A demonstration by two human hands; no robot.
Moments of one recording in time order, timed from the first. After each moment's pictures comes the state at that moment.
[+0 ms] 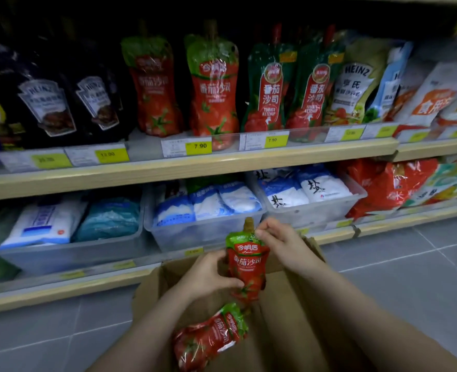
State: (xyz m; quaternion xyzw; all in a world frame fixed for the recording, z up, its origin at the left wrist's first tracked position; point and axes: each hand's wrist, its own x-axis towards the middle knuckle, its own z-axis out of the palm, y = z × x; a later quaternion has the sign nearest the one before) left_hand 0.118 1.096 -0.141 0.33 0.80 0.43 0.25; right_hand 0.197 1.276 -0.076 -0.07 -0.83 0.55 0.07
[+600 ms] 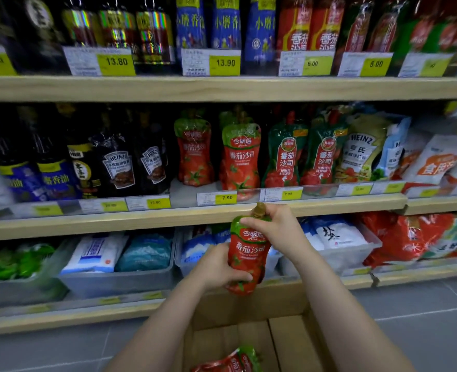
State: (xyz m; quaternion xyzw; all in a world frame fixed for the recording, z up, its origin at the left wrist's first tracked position) left_hand 0.093 1.087 -0.019 0.30 0.85 0.40 0.18; right_hand 0.155 1.229 0.068 -0.07 -0.81 0.57 0.12
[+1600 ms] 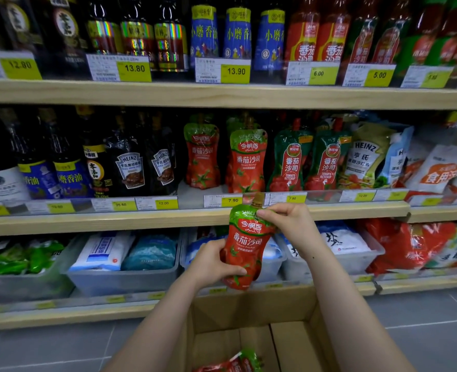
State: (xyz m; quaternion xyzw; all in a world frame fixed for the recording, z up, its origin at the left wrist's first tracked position) left_hand 0.094 1.068 -0.009 0.25 0.82 0.49 0.17; right_hand 0.158 1.239 0.079 -0.07 -0.75 0.64 0.16
